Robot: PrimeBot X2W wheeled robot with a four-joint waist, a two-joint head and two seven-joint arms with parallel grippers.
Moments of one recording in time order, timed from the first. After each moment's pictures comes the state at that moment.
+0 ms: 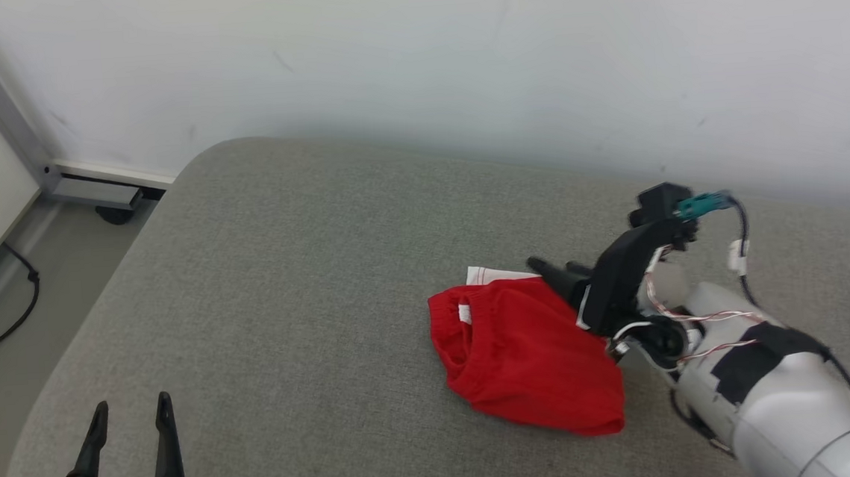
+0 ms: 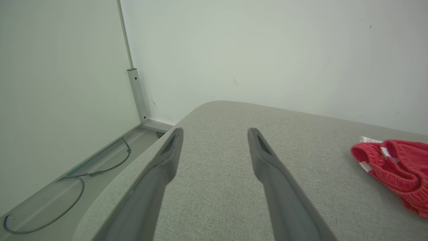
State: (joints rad) left arm -0.04 0.24 -0.18 0.22 -0.25 0.09 -0.26; right arm -0.81 -0.07 0.69 1.04 1.24 0.13 0.24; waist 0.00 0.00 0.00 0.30
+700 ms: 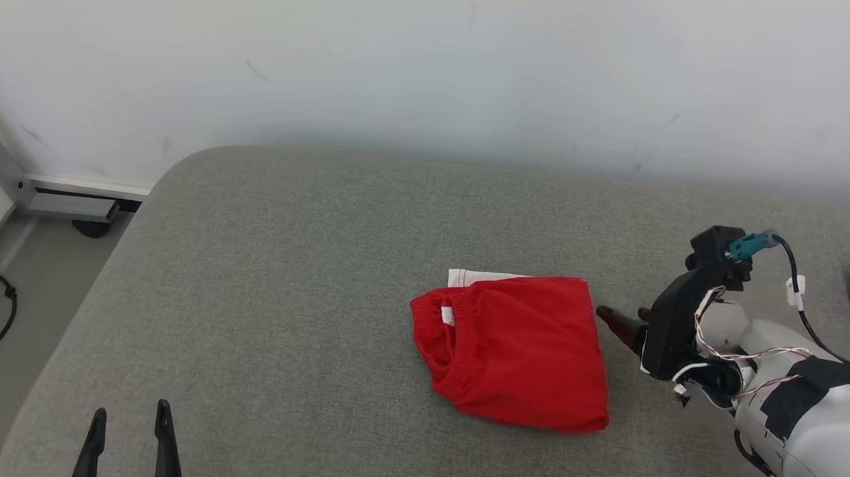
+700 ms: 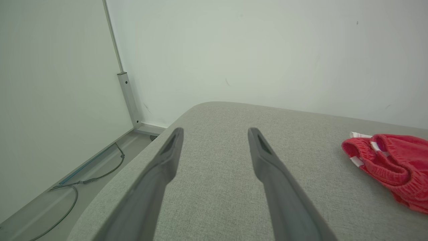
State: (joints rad) left arm -0.01 0.25 -0.17 0.19 -0.23 0.10 -0.26; right arm -0.74 -0.19 0.75 1.07 1.17 0.13 0.21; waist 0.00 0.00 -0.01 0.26
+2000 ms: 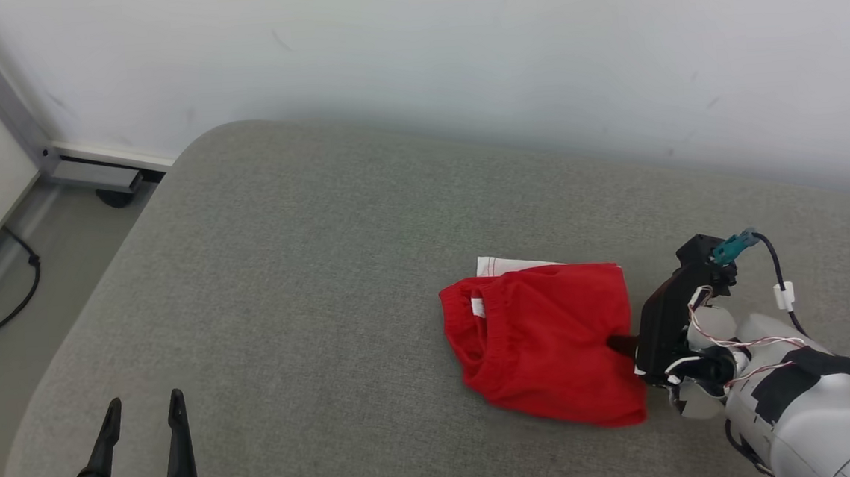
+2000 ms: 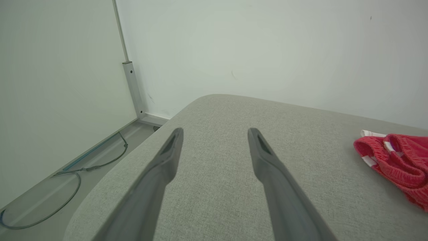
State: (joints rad) left arm -0.04 0.20 -0.16 0.23 -0.22 0.06 -0.26; right arm -0.79 -0.13 0.74 1.21 1.24 0.13 0.43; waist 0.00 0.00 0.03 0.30
